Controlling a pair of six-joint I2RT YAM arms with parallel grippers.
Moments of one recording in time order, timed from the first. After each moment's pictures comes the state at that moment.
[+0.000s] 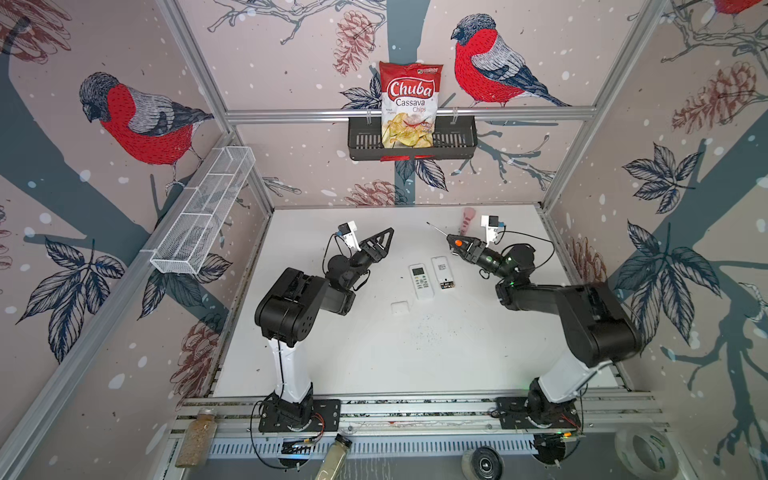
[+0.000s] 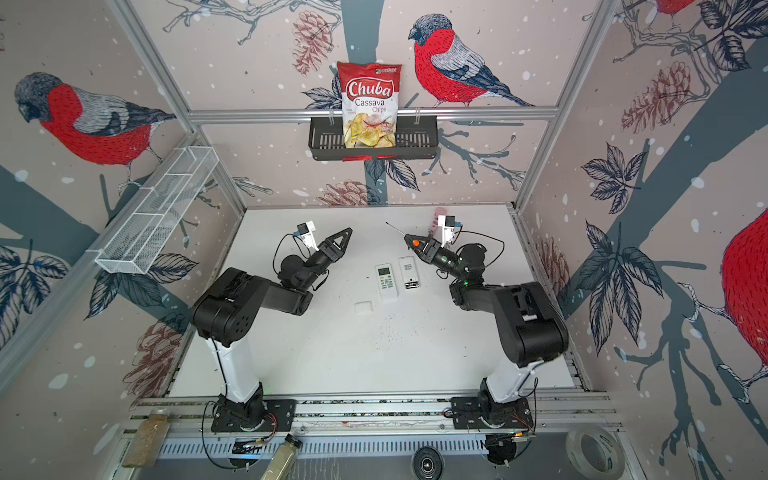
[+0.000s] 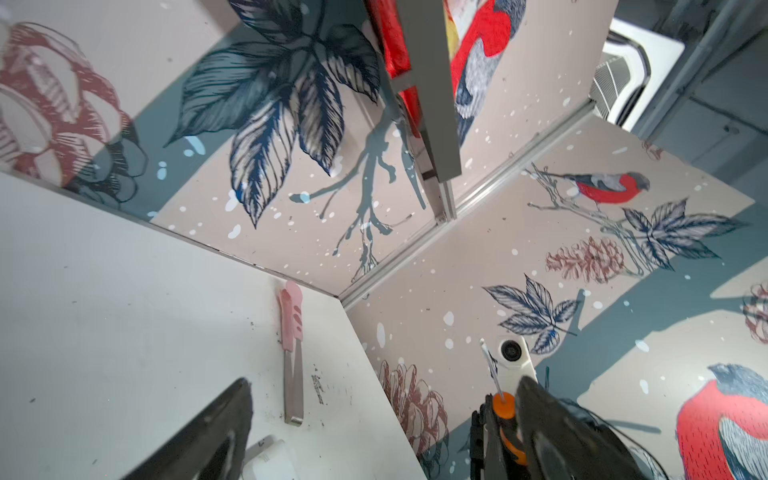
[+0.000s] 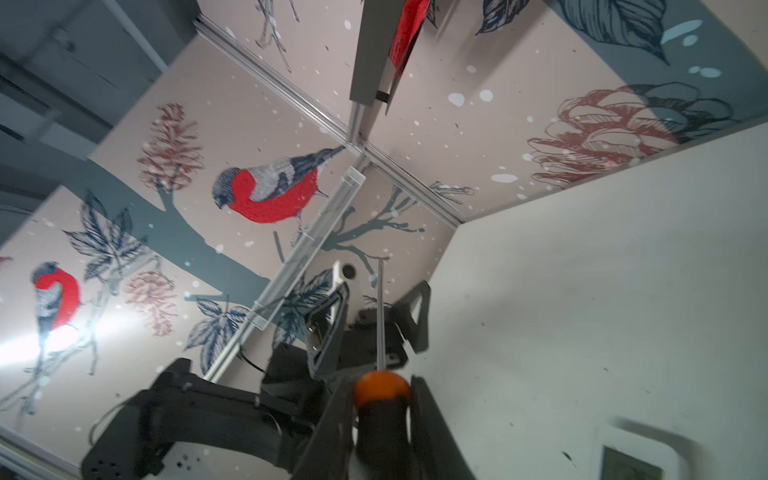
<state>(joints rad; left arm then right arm) -0.36 1.90 0.76 1.41 0.40 -1.01 0.27 1.62 0.67 1.11 -0.79 1.00</state>
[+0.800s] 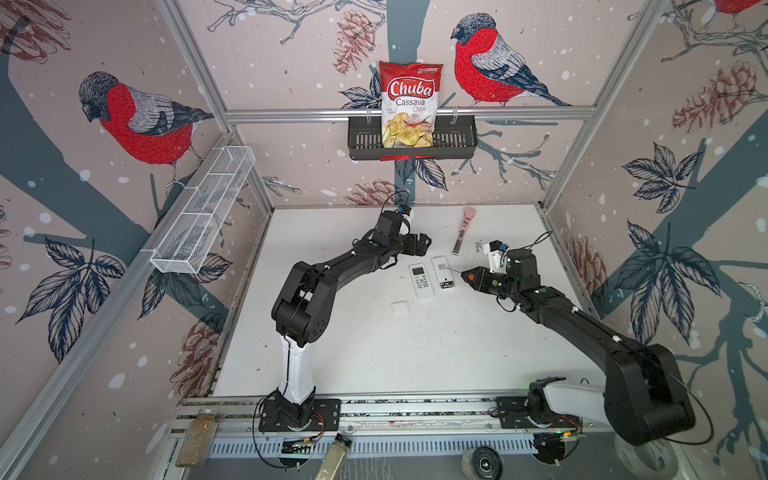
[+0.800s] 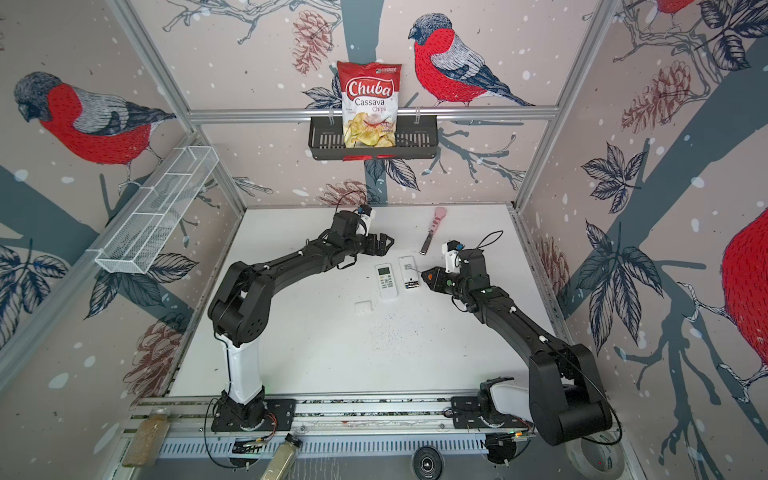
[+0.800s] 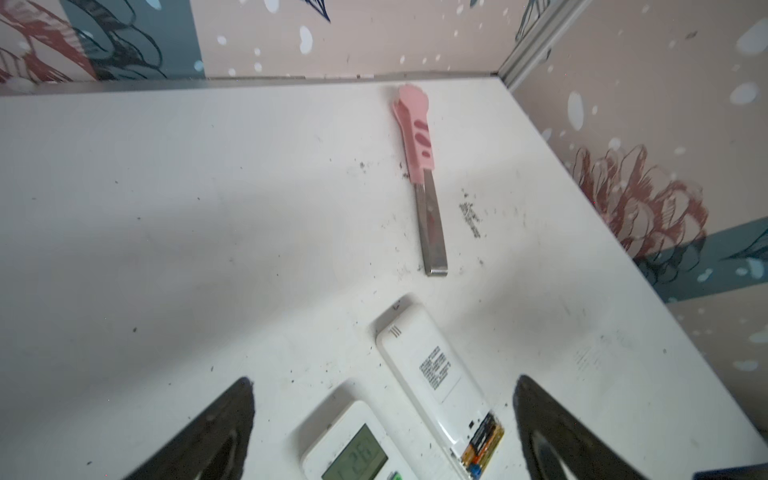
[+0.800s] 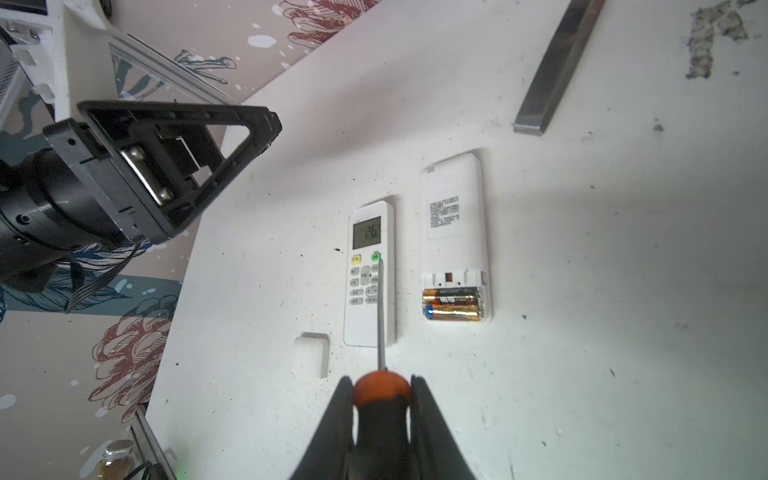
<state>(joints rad) -0.55 2.01 1.46 -0.05 0.24 -0.29 0.28 1.27 0.67 -0.06 -0.47 0.47</state>
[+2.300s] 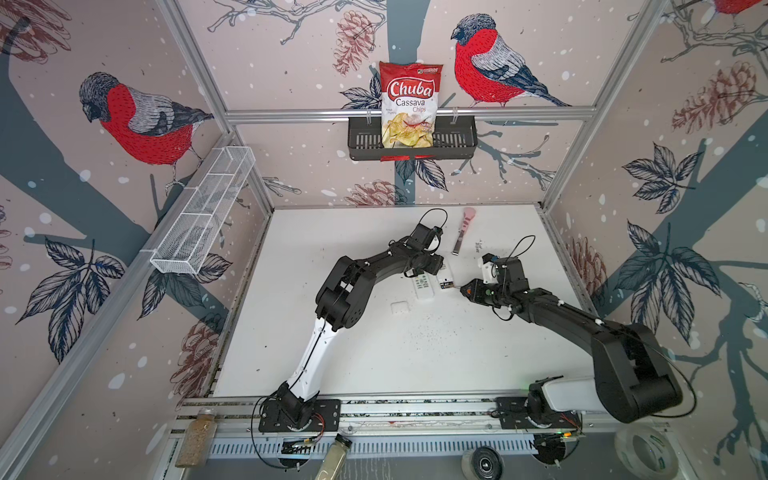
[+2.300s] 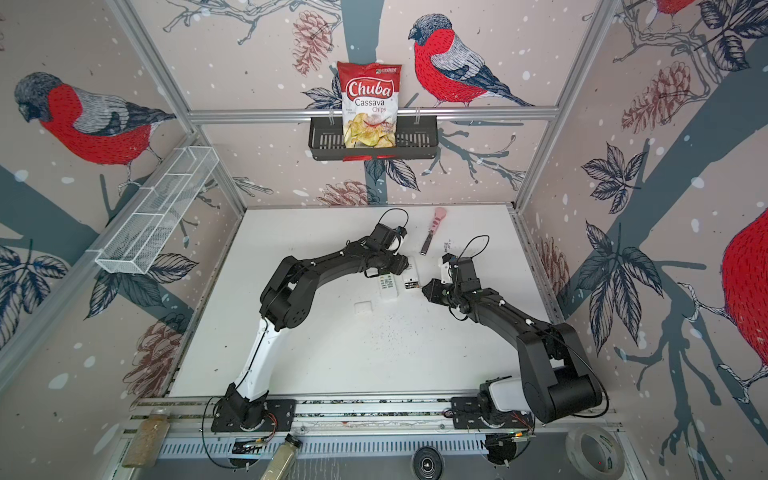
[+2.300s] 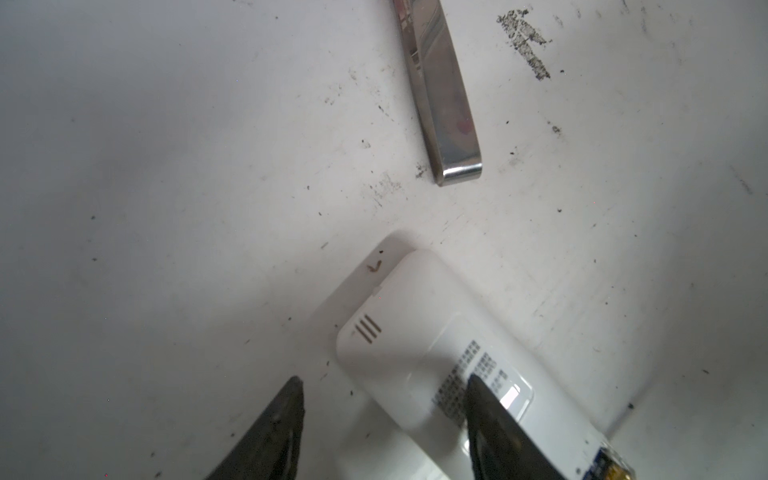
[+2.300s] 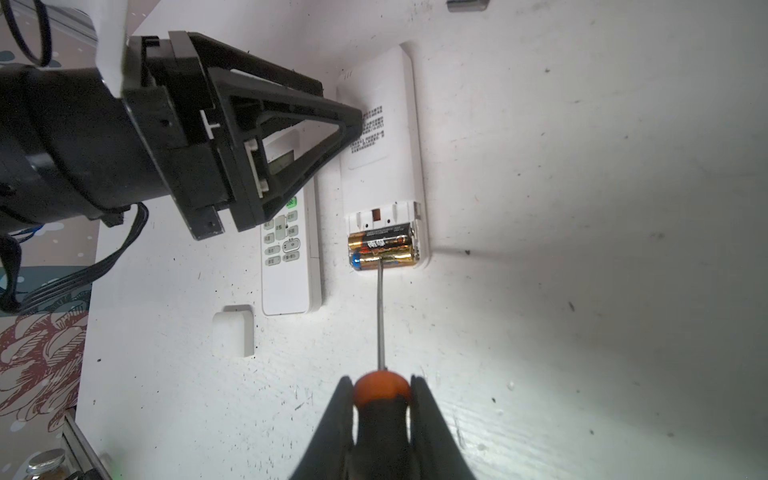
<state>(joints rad) -0.68 2.34 1.79 -0.31 0.16 -0.10 0.32 1.38 0.64 -0.10 -0.38 0.45</state>
